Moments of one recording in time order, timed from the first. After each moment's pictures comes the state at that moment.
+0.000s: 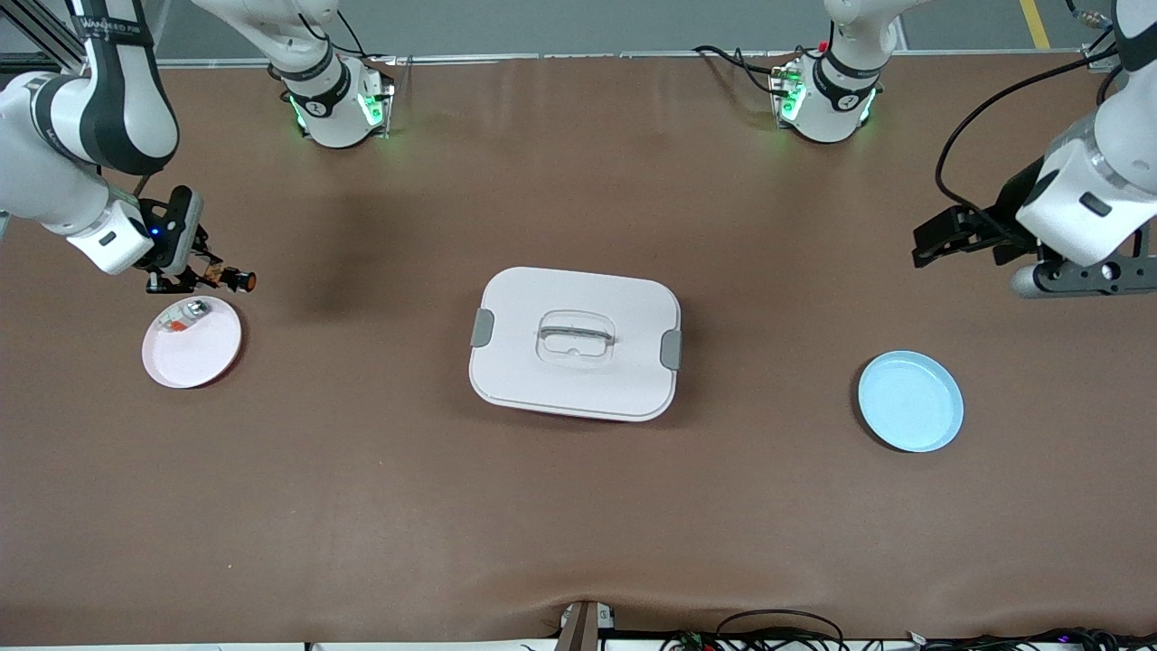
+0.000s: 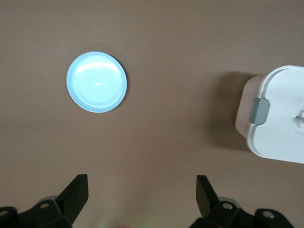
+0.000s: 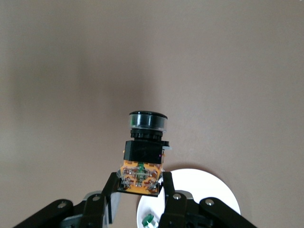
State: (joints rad) left arm 0.38 0.17 -0.62 -1.35 0.08 1.45 -0.22; right arm -0.23 -0.12 -0.01 -2.40 0.12 2.23 -1.86
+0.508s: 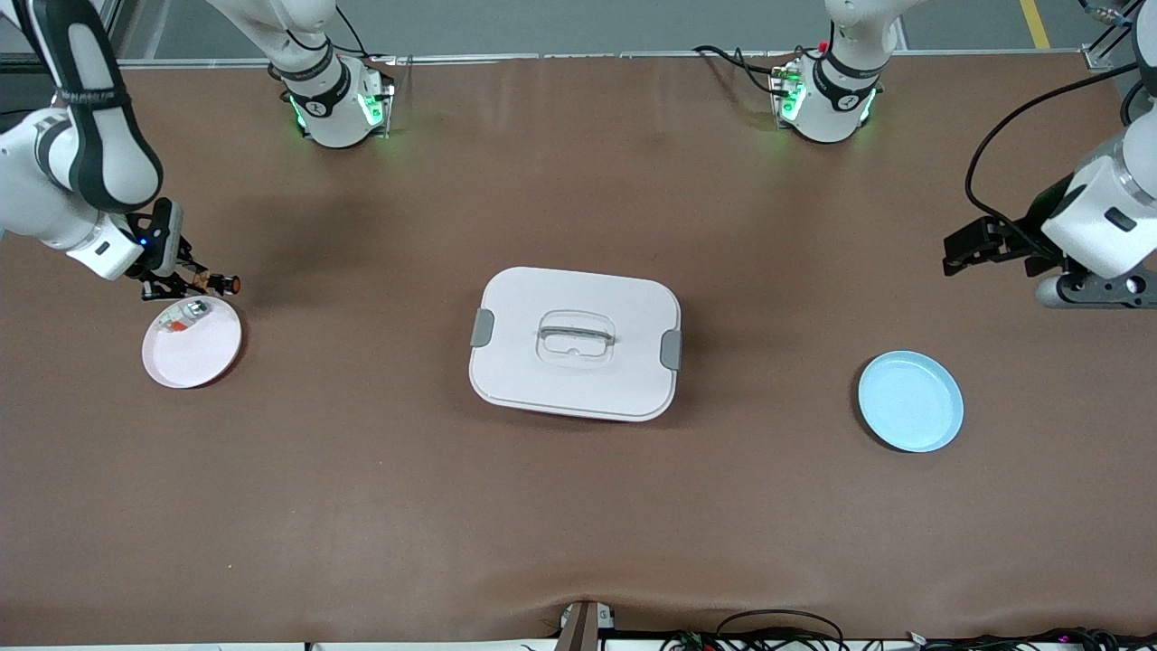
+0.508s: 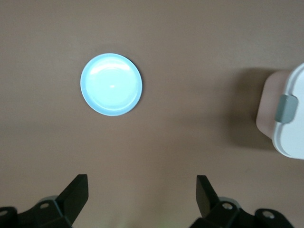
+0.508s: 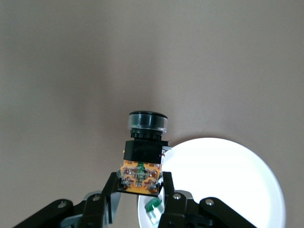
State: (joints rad) left arm 0.45 0.16 -0.62 -1.44 0.09 1.52 -0.15; right arm -0.41 0.09 -0.01 -2.43 0.22 2.41 -2.24
